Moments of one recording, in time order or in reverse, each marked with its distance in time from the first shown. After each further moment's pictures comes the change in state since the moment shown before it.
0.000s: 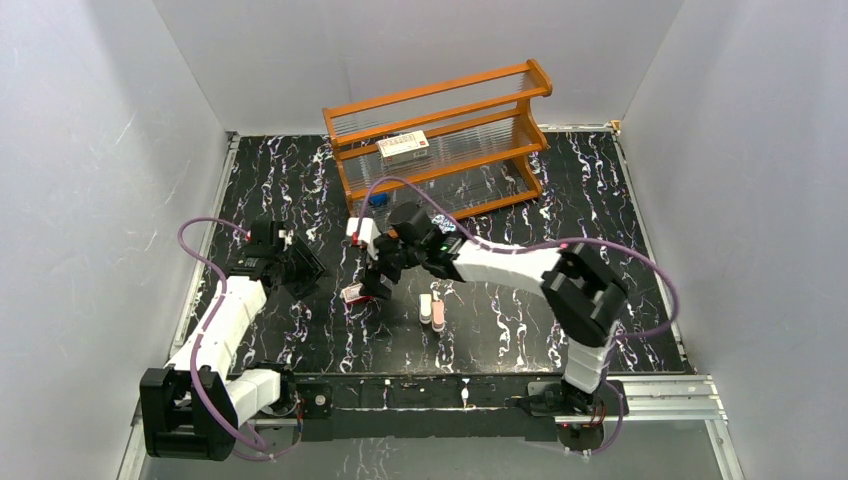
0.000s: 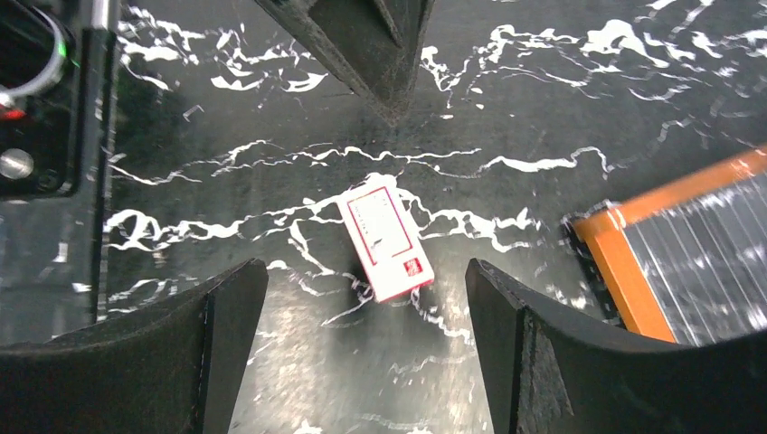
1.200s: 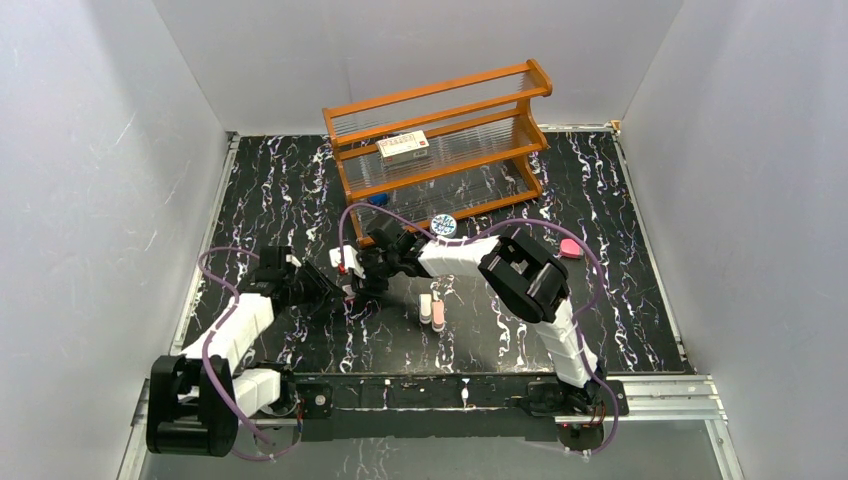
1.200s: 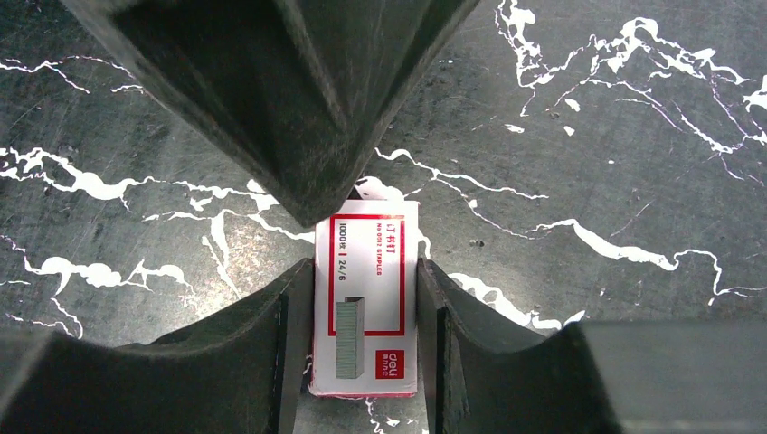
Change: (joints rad) left arm 0.001 0.003 -0.236 0.216 0.135 -0.068; right arm 0.006 0.409 0.246 -0.077 -0.187 -0.413
